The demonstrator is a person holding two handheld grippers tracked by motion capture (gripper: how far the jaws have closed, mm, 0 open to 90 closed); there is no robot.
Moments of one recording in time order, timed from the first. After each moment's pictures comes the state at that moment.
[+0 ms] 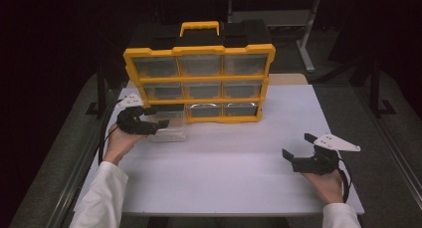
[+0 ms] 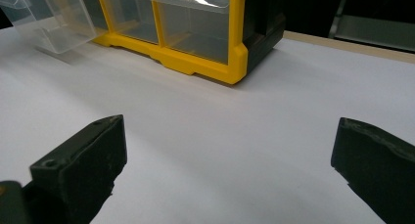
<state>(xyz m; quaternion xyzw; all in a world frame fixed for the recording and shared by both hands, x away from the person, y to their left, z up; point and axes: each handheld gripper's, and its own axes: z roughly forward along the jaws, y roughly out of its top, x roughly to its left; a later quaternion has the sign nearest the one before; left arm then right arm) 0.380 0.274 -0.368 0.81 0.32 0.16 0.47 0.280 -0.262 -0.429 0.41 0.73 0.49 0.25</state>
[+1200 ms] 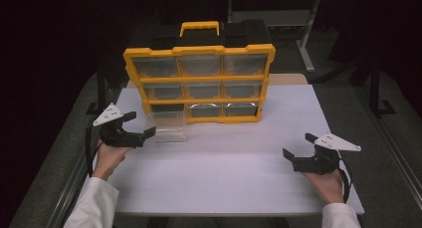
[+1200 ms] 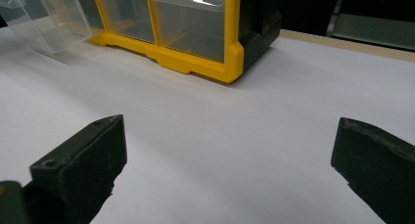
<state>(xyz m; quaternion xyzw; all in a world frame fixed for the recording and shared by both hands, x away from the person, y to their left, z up) 0.337 0.305 -0.375 0.75 0.36 0.21 0.51 0.281 -0.264 -0.429 0.41 0.72 0.49 0.25</state>
